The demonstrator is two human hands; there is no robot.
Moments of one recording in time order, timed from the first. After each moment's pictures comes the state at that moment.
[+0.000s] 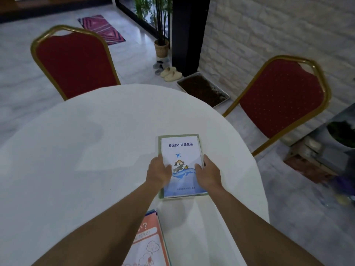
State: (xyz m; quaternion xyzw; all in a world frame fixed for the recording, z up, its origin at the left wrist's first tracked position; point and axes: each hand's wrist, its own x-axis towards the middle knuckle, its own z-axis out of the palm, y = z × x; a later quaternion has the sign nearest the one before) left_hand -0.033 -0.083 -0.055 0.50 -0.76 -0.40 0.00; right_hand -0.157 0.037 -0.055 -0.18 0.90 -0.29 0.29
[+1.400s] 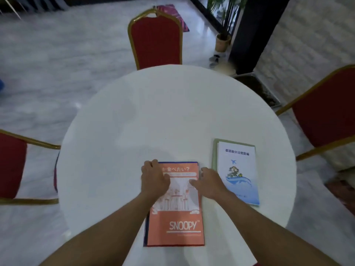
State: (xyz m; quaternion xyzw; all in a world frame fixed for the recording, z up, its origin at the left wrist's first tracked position) left_hand 0.194 0.028 -0.035 0.64 -0.72 -0.27 0.02; right_hand 0.010 0.102 -0.043 -0.41 0.81 -0.11 0.40
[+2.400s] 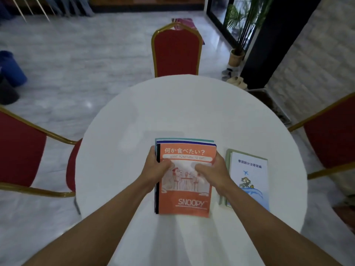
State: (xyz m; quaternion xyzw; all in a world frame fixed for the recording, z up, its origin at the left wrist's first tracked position) left_hand 0.241 0.000 0.026 0.55 -0.48 -0.61 0.29; right_hand 0.039 0.062 0.013 -0.34 0.71 -0.42 0.45
